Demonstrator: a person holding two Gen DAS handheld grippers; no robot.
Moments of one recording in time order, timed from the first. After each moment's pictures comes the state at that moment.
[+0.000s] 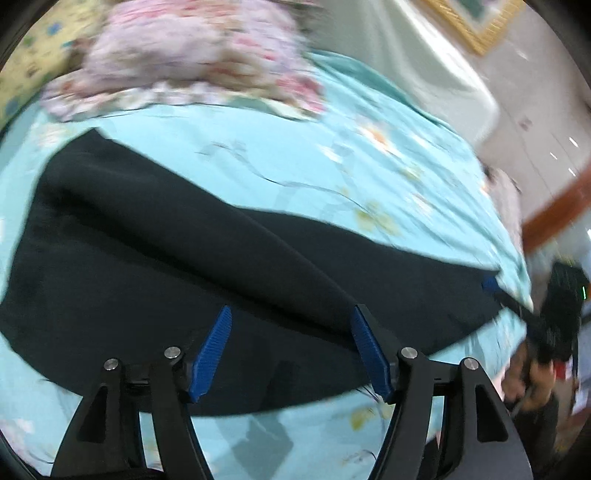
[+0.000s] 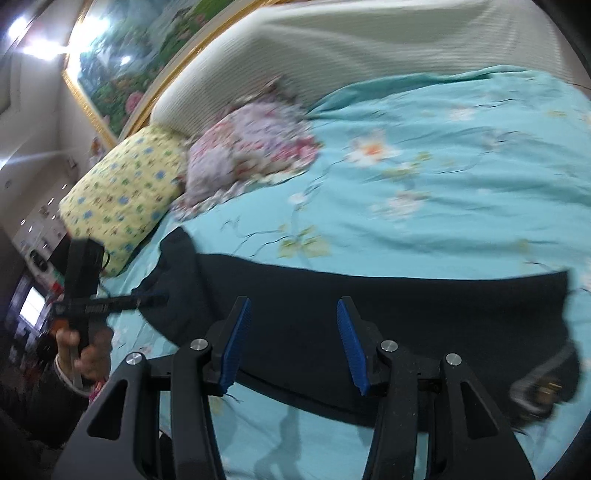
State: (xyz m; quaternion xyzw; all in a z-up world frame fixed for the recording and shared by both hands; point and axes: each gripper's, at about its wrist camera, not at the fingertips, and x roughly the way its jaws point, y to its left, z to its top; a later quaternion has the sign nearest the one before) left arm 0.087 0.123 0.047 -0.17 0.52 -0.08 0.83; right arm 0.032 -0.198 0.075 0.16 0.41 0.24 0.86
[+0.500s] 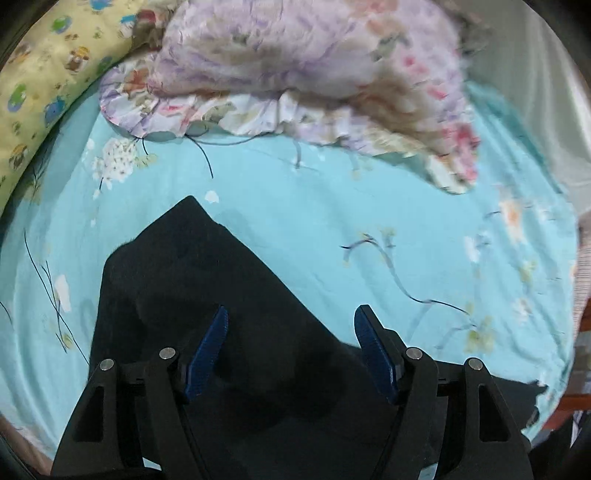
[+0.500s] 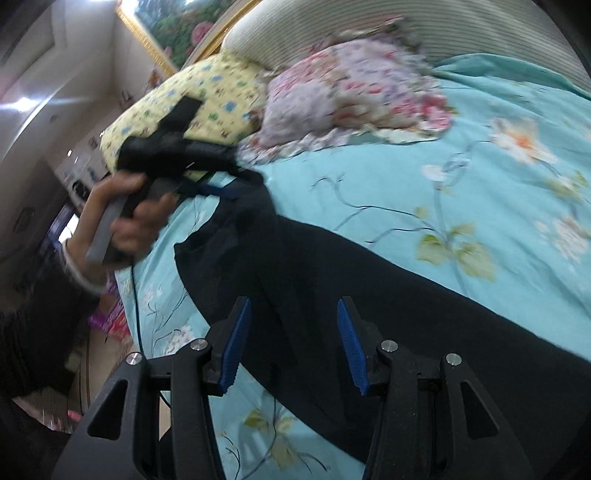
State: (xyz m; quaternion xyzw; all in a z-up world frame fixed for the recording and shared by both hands) left arm 0.223 0.210 0.036 -0.17 0.63 0.09 0.75; right arm 0.075 -0.064 0.056 0.09 0.45 0.39 0.80
